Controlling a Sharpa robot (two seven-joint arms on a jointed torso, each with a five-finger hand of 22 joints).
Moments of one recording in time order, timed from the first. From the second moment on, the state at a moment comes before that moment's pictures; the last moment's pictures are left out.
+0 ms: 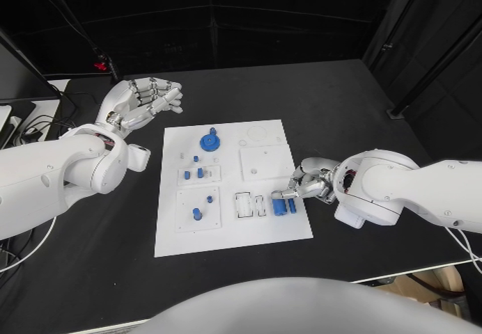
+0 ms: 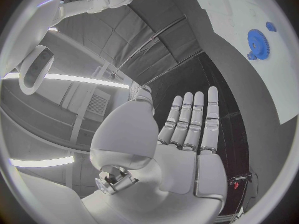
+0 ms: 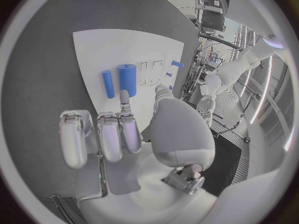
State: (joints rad) left arm 1.34 -0.79 -0.24 1.37 -0.29 -0.36 0.62; left_hand 1.28 0.03 -0.14 0.29 0.31 0.64 0.18 0.42 0.07 0.71 0.19 0.51 0.07 0.56 0.17 0.76 0.16 0.17 0.77 0.27 0.10 0.78; right arm 1.20 -1.11 -0.14 1.98 -0.96 -0.24 -0.67; right_hand 1.10 -0.07 -0.13 0.29 0.35 0.74 0.15 0.67 0.18 1.47 0.09 1.57 1.31 1.47 0.02 1.57 1.31 0.01 1.46 0.13 1.57 1.31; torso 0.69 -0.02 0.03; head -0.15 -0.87
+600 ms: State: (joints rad) left arm 1.34 -0.79 -0.24 1.37 -0.29 -0.36 0.62; left_hand 1.28 0.03 -0.14 0.29 0.31 0.64 0.18 0.42 0.07 0.71 0.19 0.51 0.07 0.56 0.17 0.76 0.16 0.17 0.77 0.27 0.10 0.78; right arm 1.20 -1.08 -0.14 1.96 -0.96 -0.19 -0.70; right_hand 1.08 -0.05 -0.13 0.29 0.34 0.76 0.15 0.65 0.18 1.47 0.09 1.57 1.31 1.47 0.02 1.57 1.31 0.01 1.46 0.13 1.57 1.31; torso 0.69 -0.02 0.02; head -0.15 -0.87
